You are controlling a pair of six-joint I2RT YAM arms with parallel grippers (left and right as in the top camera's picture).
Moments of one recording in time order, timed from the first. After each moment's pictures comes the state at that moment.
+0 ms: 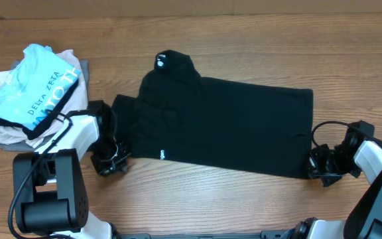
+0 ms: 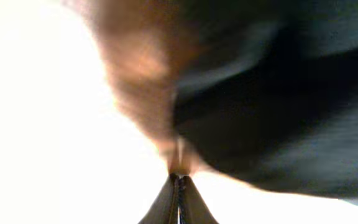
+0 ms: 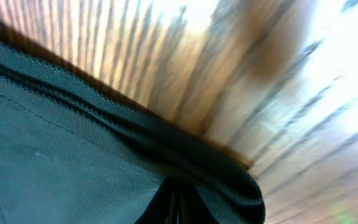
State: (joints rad) left arm 0.07 1.76 0.91 -1.00 0.17 -0.48; right arm -0.49 1.57 0.72 -0.82 -0.32 0.62
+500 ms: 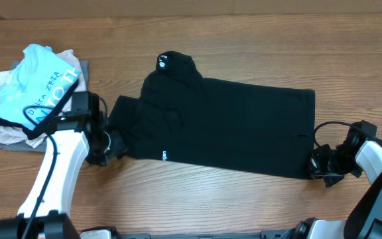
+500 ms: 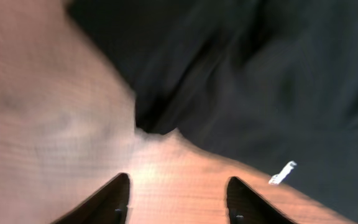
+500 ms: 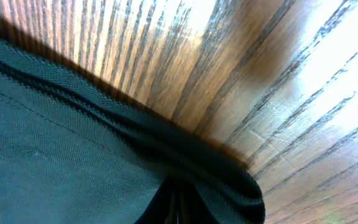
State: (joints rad) left arm 0.07 1.43 0.94 -0.92 0.15 -0.40; right arm -0.50 1.57 0.73 -0.82 -0.30 0.59
